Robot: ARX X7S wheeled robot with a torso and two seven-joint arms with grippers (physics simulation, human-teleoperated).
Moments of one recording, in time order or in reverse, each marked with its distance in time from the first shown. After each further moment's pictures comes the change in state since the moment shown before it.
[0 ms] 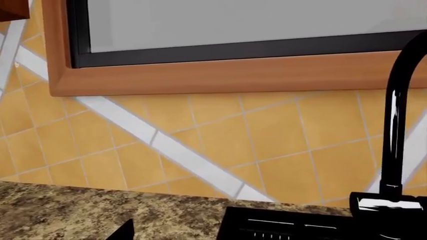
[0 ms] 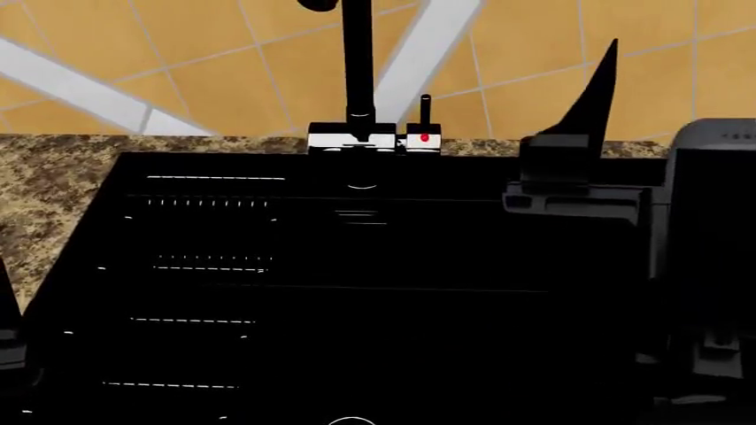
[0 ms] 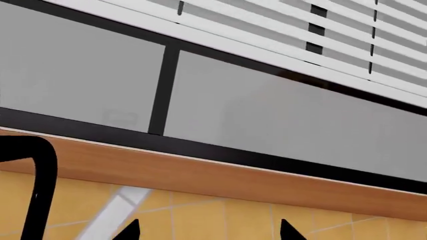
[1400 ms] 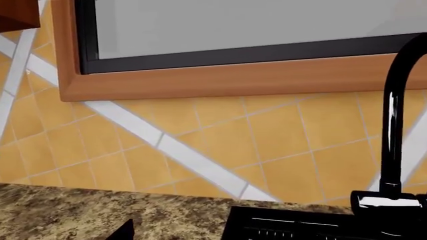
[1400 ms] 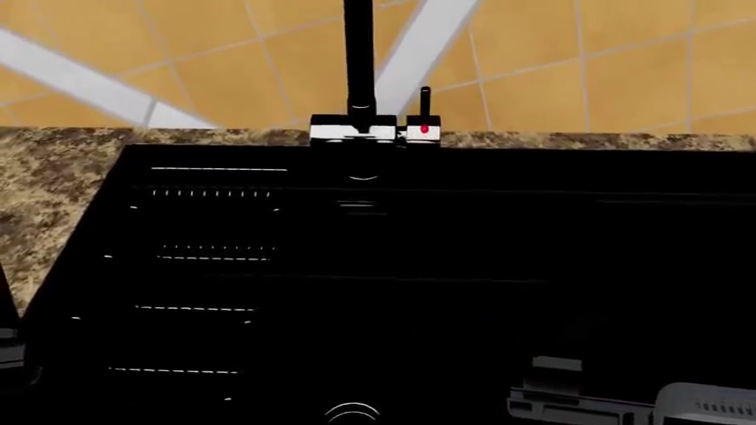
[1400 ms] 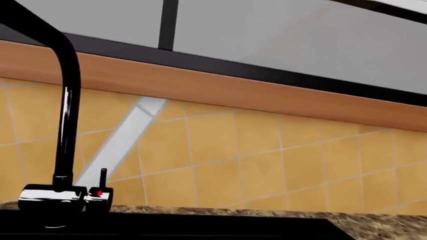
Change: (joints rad) left arm -0.005 0.030 -0.007 0.014 0.057 -0.018 0.036; right arm -0.618 -0.077 0.140 0.146 -0.023 -0.600 -0.071
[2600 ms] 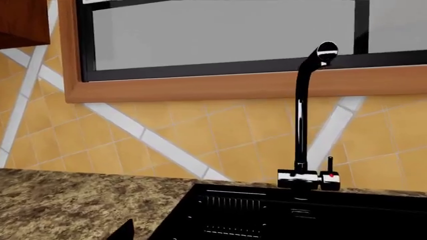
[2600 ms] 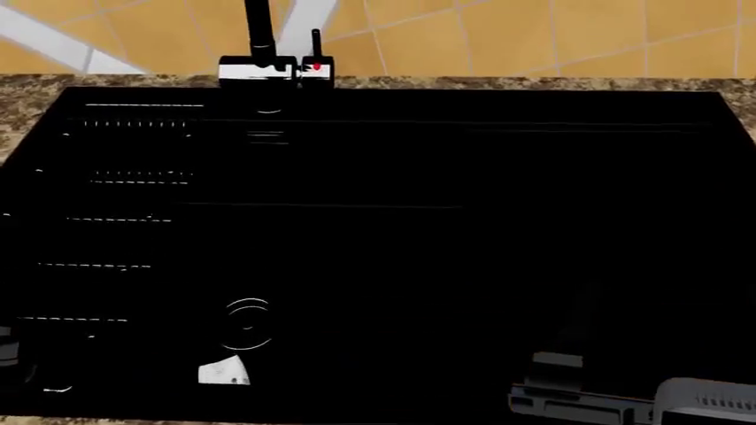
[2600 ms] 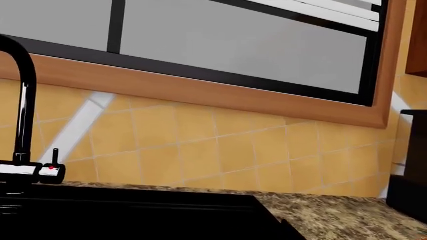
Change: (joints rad) left arm -0.004 0.038 -0.028 0.010 0.035 -0.009 0.052; right arm 0.015 -0.036 0.015 -0.004 -0.046 0.020 -0.039
